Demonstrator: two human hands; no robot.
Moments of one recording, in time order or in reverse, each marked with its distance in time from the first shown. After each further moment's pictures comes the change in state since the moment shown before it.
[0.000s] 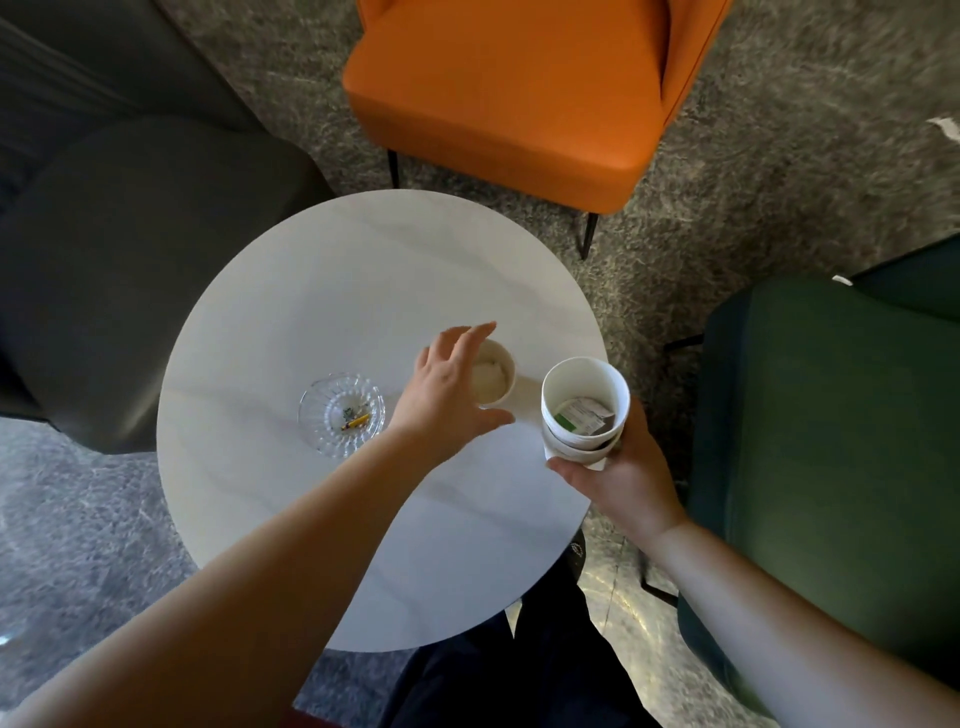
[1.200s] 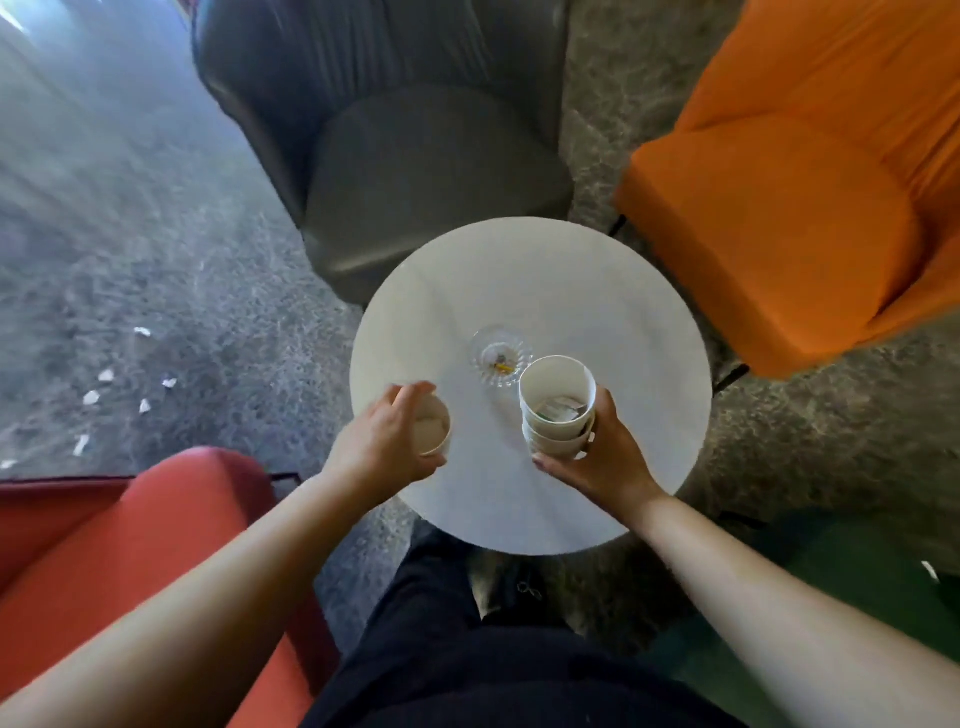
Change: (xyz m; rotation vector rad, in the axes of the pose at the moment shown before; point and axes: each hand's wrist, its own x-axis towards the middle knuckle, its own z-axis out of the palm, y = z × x) left_hand -0.248 -0.021 -0.041 -0.059 0.369 -0.662; right_hand -0.022 -0.131 0.030 -0.257 -0.701 -0.403
